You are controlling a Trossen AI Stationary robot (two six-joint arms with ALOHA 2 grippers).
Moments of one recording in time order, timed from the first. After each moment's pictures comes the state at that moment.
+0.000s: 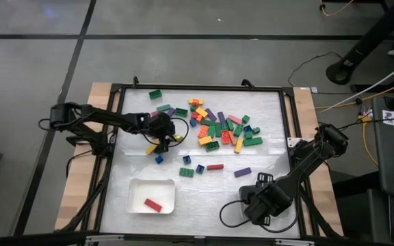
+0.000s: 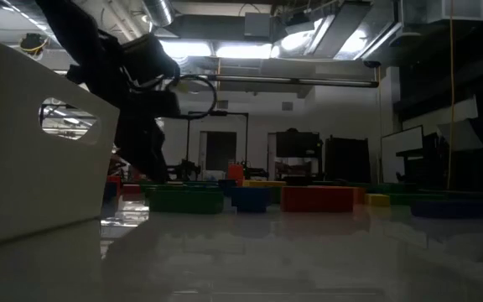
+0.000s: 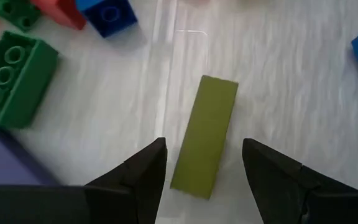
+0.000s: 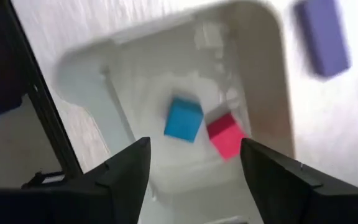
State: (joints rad) left arm 0.24 1.45 0.61 -0.12 -0.04 0.16; right arm 0.76 1.75 1.46 -1.25 -0.03 0.93
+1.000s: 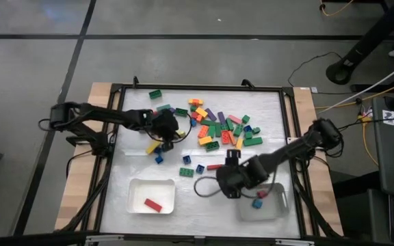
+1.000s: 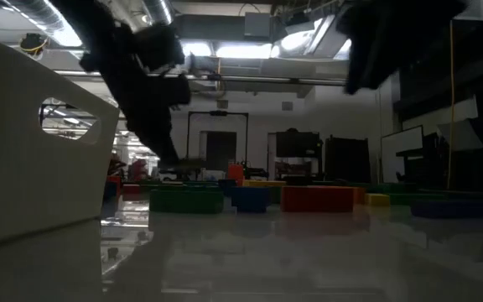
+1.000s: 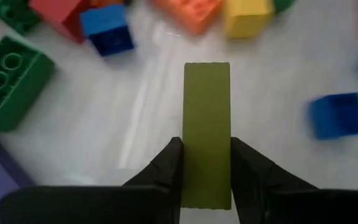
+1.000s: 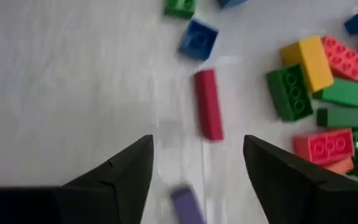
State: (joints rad) left arm 0.23 1.43 0.74 -0.27 0.05 -0.05; right arm 0.46 1.75 1.42 -0.94 0.32 0.38
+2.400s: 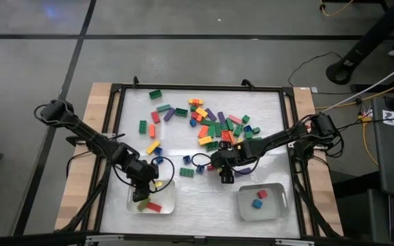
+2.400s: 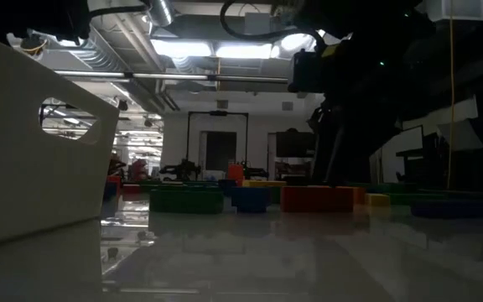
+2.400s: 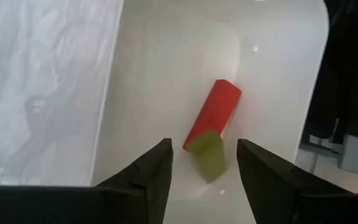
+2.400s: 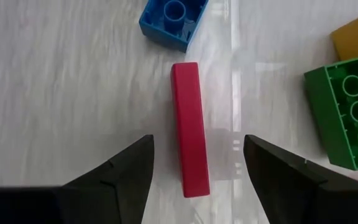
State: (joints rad) left arm -0.51 1.31 0.81 -0.58 0.20 -0.84; right arm 0.22 1.75 1.06 -0.44 0.08 0.15
